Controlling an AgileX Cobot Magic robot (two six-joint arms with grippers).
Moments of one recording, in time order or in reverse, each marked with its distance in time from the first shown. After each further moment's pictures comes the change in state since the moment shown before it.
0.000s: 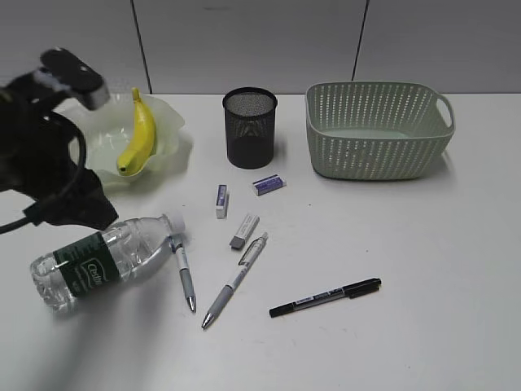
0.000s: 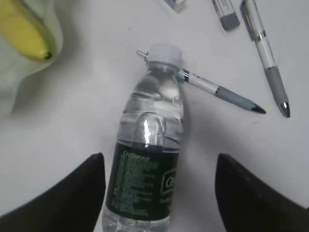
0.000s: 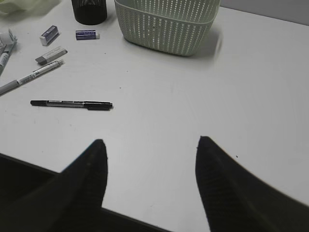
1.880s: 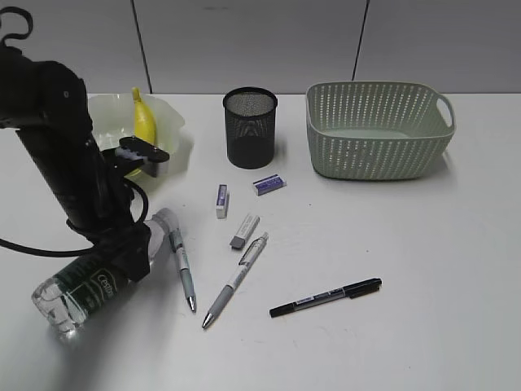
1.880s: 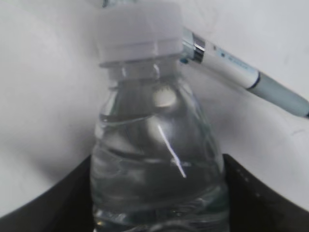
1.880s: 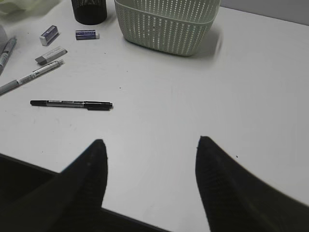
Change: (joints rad) left arm -0.040 0.460 -0.195 0.018 0.104 -0.088; right arm 0.000 0.000 0.001 -0.001 -0.001 0.000
